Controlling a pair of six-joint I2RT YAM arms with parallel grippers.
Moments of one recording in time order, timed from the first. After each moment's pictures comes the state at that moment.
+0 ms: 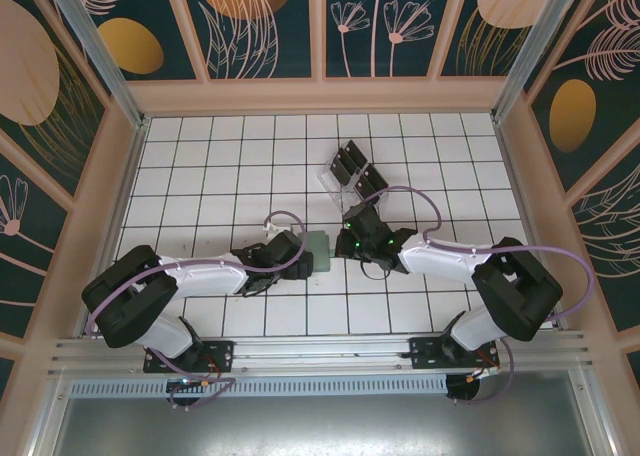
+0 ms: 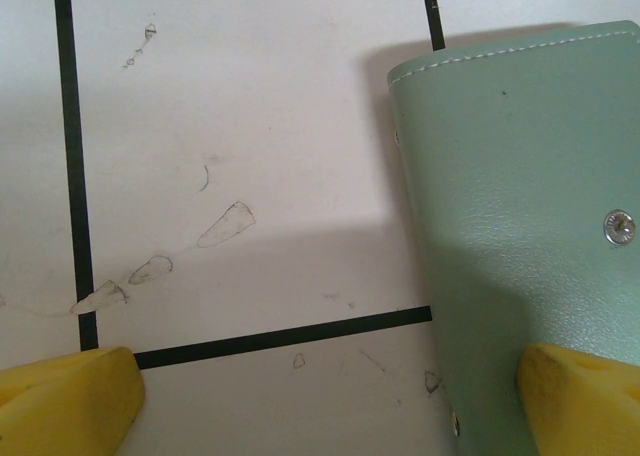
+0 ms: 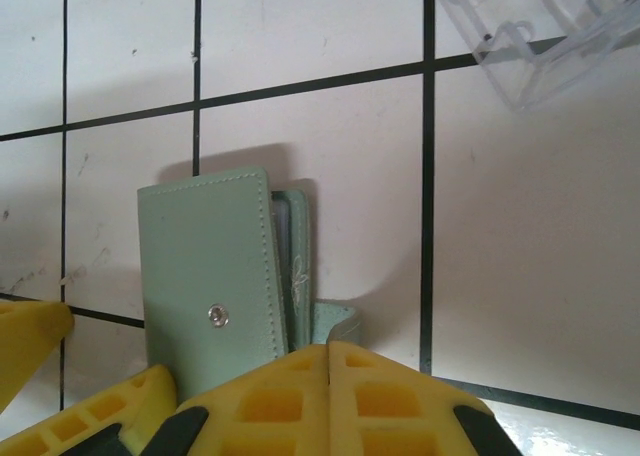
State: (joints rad) left arm -0.89 1.51 0.59 -0.10 -0.27 -0.76; right arm 0.81 1.47 0.71 -0.11 0.00 0.84
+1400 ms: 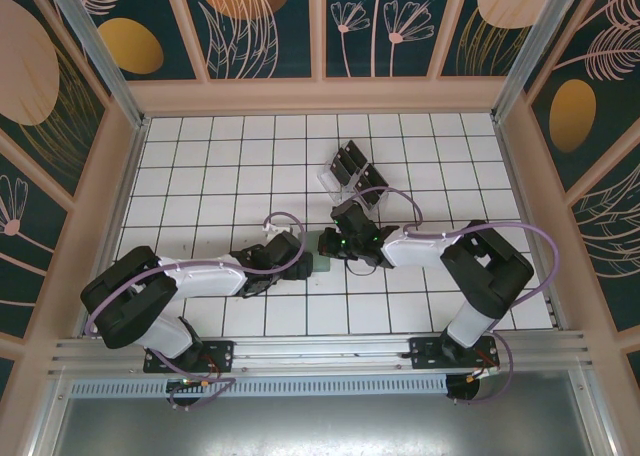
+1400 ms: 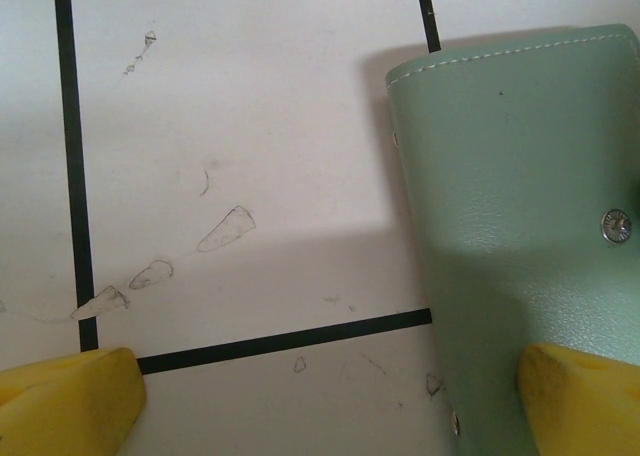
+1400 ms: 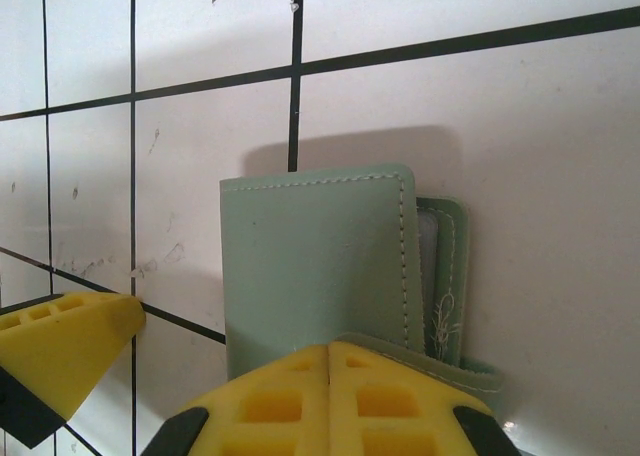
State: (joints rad) left arm -0.89 1.51 0.57 -0.07 -0.27 -0.74; right arm 0.83 1.65 0.77 0.06 -0.15 0.88
